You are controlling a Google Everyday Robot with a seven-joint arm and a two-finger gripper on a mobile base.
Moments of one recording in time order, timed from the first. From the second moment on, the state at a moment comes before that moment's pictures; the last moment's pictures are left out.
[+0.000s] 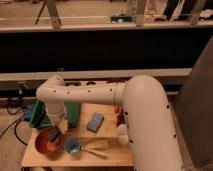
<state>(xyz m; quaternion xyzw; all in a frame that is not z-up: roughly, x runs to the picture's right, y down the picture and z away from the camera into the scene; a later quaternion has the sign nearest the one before) -0.247 0.203 0.744 -0.37 -0.23 -0.38 0.81</state>
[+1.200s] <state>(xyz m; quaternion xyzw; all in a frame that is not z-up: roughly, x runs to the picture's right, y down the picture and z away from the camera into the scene) -0.281 0.224 0.735 -0.28 -0.23 -0.49 0.79</state>
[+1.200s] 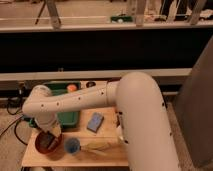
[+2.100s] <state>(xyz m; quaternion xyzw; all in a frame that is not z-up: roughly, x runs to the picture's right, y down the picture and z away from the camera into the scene) -0.305 0.227 0.743 -0.25 -0.25 -0.54 0.77</state>
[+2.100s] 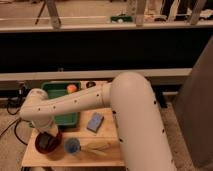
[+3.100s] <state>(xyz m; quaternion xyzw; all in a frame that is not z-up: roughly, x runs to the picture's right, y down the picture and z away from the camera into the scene) -0.274 0.224 0.747 -0.26 -0.23 -0.53 0.78</state>
